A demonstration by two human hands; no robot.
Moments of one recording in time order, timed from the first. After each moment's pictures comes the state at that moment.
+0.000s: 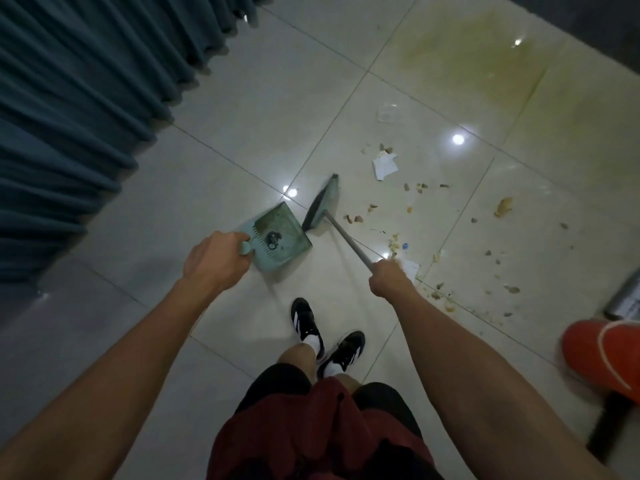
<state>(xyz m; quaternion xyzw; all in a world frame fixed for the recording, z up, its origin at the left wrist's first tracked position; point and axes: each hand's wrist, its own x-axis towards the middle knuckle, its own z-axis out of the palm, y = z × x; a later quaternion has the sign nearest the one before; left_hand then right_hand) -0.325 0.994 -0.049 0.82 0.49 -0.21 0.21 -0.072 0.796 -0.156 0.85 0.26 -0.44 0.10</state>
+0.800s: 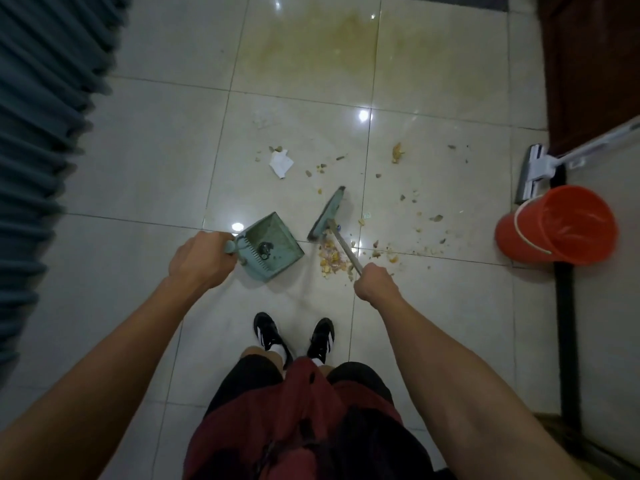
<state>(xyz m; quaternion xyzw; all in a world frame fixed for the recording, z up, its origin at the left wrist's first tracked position) -0.157 0.853 -0.028 0.91 0.32 -0.22 0.16 -0.021 0.562 -0.128 0.91 0.05 -0.42 -0.03</state>
